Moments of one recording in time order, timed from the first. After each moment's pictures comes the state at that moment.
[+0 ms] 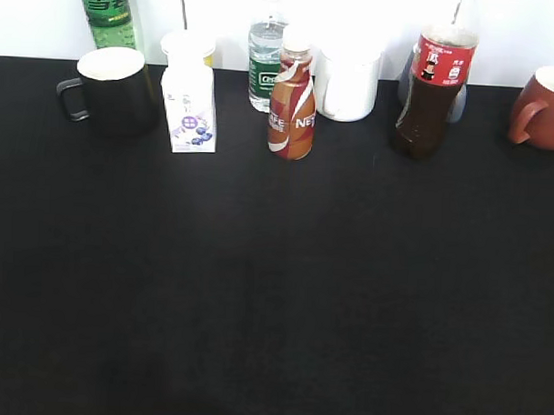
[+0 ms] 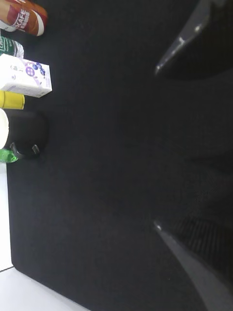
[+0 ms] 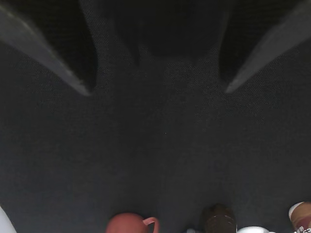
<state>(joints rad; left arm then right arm) -0.06 -0.01 -0.52 -0.05 1.06 0.02 0.02 -0.01 -0.51 0.02 1.04 -0.01</state>
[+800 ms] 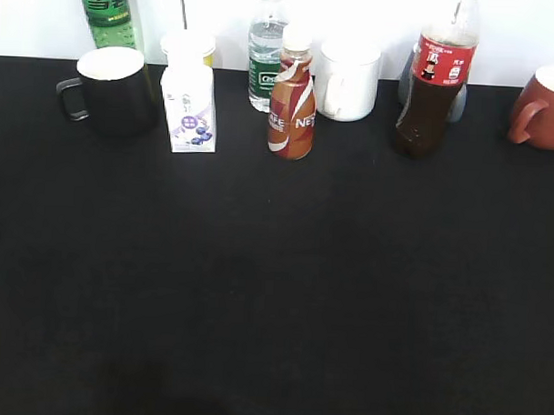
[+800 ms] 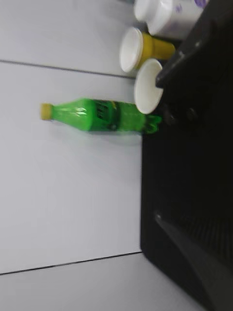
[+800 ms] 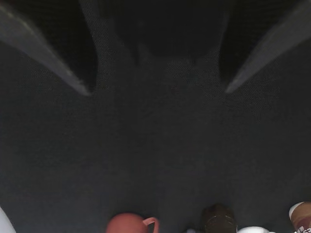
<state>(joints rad) -0.06 0.96 -0.27 -0.08 -0.57 0.02 0.02 -0.01 -0.51 0.02 1.04 -0.01</state>
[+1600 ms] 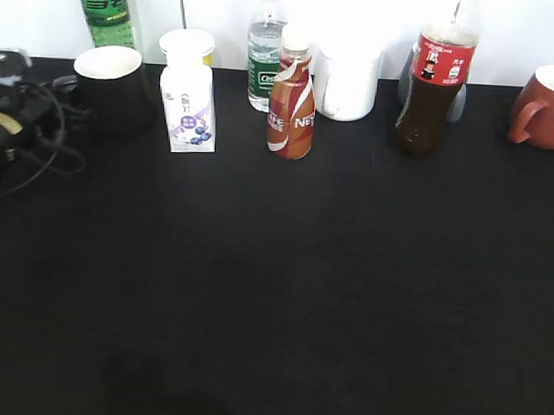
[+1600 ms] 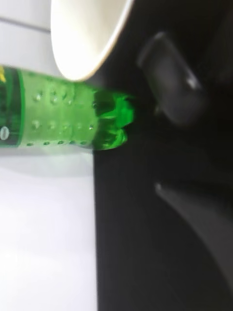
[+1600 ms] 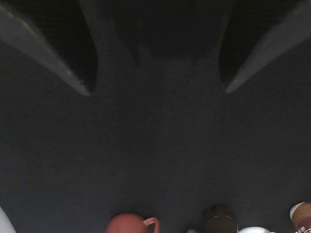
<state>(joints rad) -0.06 2.15 -0.97 0.06 -0.94 -0.06 0.02 -0.01 -0.51 0.02 1.04 -0.01</state>
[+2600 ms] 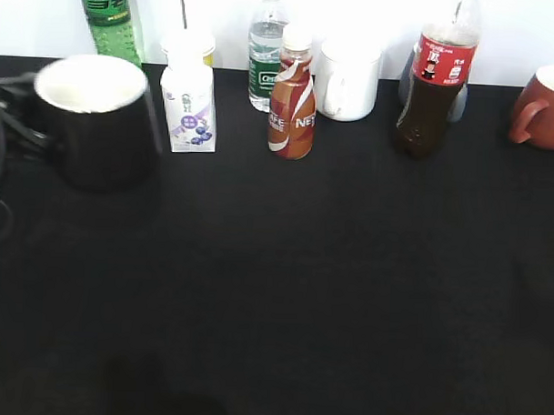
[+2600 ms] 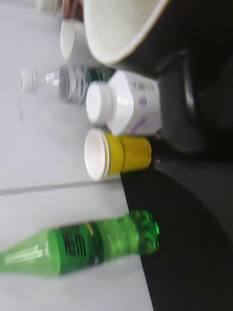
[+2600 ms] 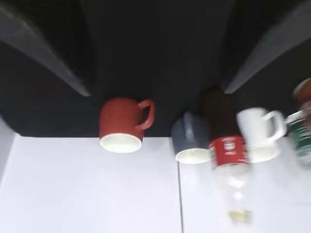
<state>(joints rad) -0.11 1.55 -0.45 0.43 -0.97 -0.19 0.02 0.48 -0.22 0.06 -0.12 -0.01</state>
